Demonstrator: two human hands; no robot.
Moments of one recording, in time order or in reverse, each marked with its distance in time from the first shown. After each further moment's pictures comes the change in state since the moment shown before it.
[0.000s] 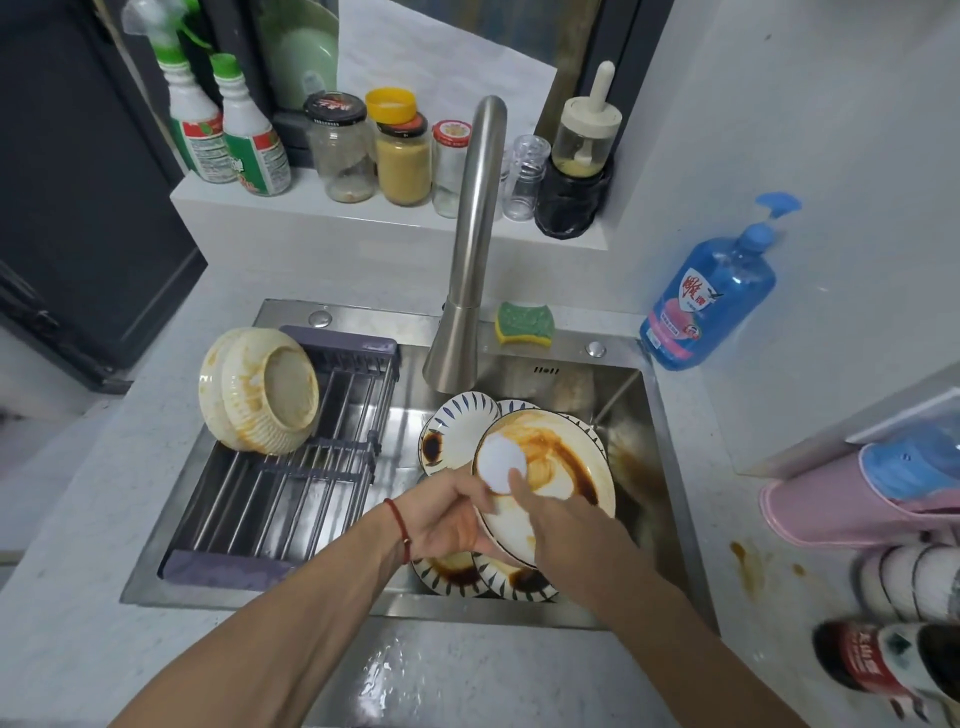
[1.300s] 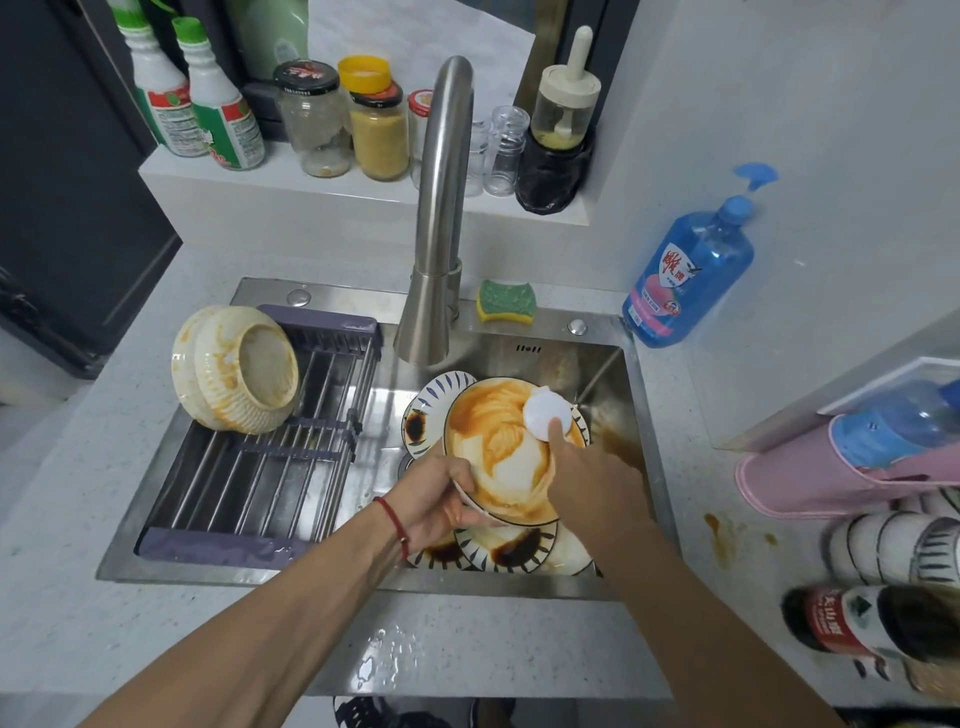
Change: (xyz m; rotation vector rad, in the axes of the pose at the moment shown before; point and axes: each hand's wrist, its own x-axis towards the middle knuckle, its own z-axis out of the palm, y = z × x) left_hand 0.007 -0.022 0.017 -0.055 0.255 0.121; right_hand 0.013 0.040 -0.008 -0.121 0.132 0.246
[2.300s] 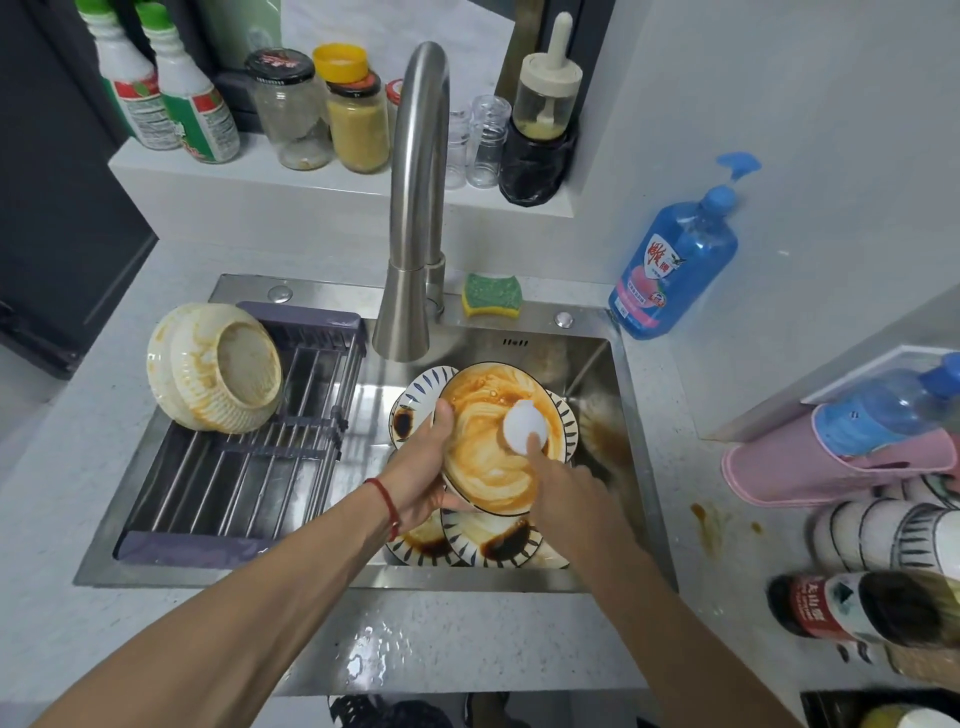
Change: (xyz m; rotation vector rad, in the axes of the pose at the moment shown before) left_hand 0.009 0.014 0.011 0.326 0.179 0.093; right_hand -0.016 0.002 0.022 0.228 -0.037 -0.075
